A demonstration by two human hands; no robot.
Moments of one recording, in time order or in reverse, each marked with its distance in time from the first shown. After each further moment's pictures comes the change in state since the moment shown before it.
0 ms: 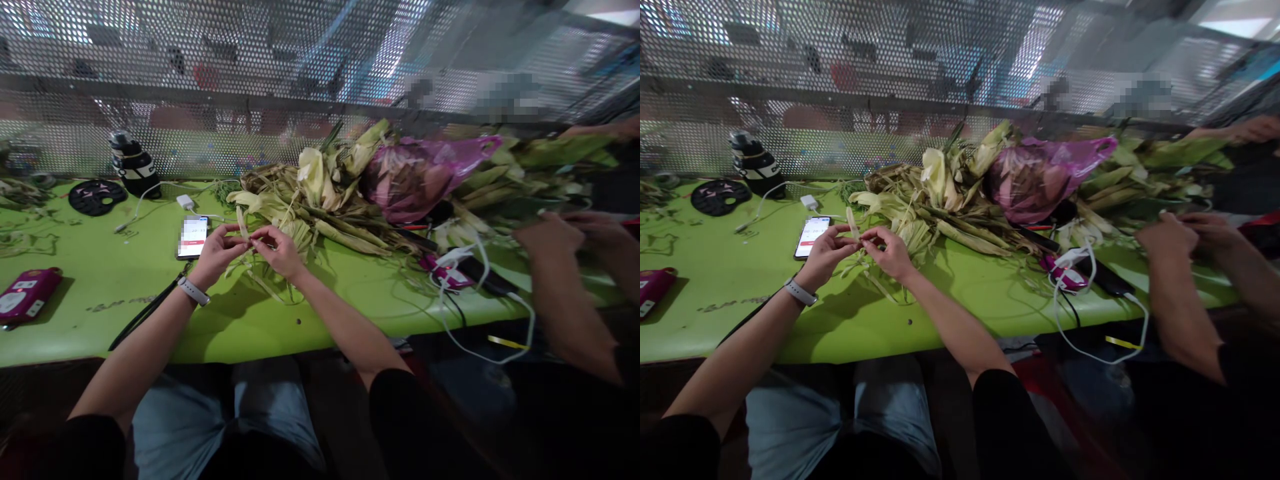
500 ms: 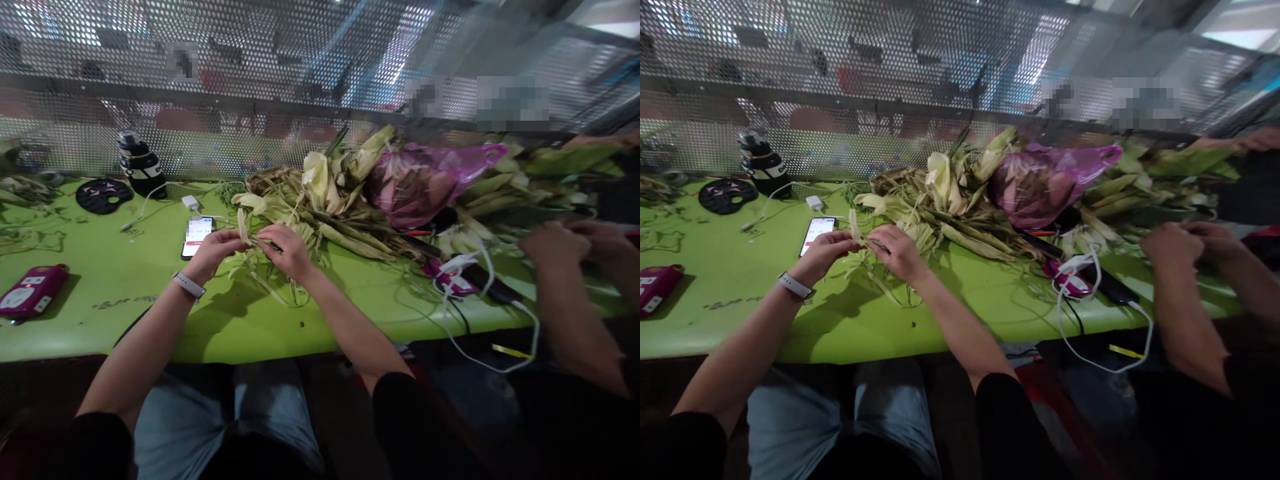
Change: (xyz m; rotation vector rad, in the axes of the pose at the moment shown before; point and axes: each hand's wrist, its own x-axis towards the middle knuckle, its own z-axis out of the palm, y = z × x) left_hand 0.009 0.007 -0.016 0.118 0.047 -0.161; right_hand 0.007 -0.008 -0.018 -0.588 -0.033 -0.486
